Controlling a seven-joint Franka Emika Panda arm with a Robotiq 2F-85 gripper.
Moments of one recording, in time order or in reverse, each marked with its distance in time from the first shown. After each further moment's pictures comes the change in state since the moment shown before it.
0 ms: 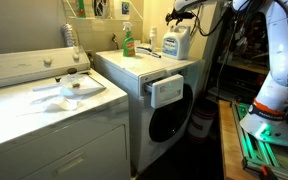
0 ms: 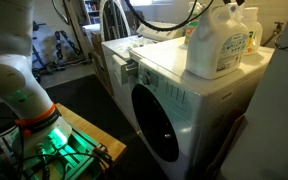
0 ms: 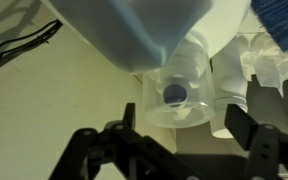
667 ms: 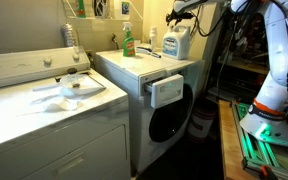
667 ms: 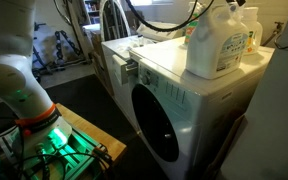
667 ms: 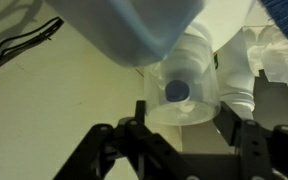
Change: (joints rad) arm 0.007 0.021 -0.012 0.025 -0.032 0.000 0.051
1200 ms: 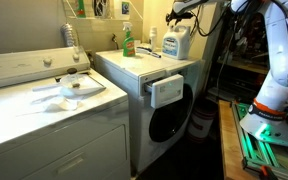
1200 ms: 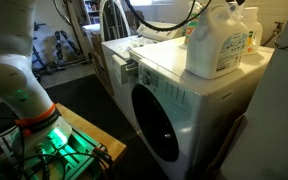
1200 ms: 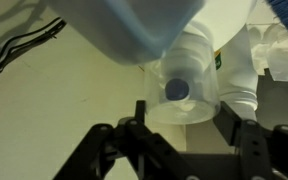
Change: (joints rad) arm 0.025 -0.005 -0.019 -0.006 -0.053 -0.003 0.051
